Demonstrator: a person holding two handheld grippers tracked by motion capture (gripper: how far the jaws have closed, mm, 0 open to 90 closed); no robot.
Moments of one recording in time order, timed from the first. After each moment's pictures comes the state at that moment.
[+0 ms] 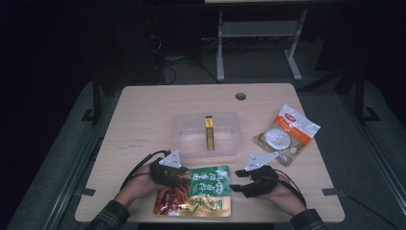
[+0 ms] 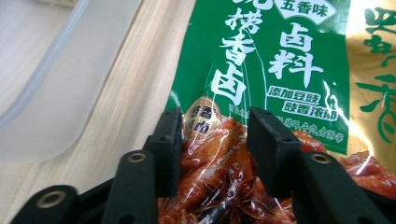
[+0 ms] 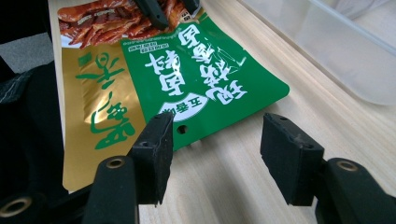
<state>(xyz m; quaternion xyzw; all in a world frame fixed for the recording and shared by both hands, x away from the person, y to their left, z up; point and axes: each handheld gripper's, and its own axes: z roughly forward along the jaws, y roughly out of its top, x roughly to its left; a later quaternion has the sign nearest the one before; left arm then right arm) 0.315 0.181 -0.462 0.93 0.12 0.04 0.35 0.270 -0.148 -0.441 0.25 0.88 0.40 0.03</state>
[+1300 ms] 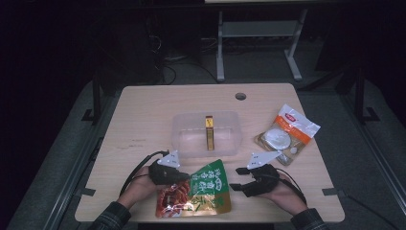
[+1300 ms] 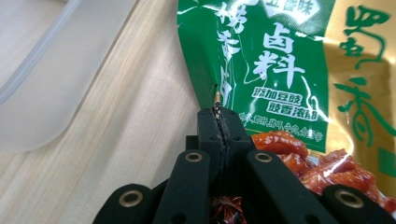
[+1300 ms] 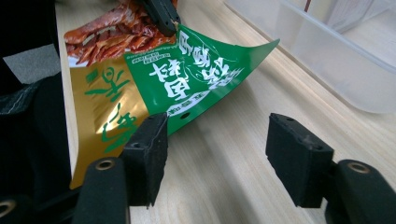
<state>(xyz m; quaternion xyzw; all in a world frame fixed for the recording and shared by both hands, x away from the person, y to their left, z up) 0.312 0.188 -0.460 0.91 0.15 0.00 0.37 0.272 -0.152 -0.437 0.25 0.87 0.42 0.03</state>
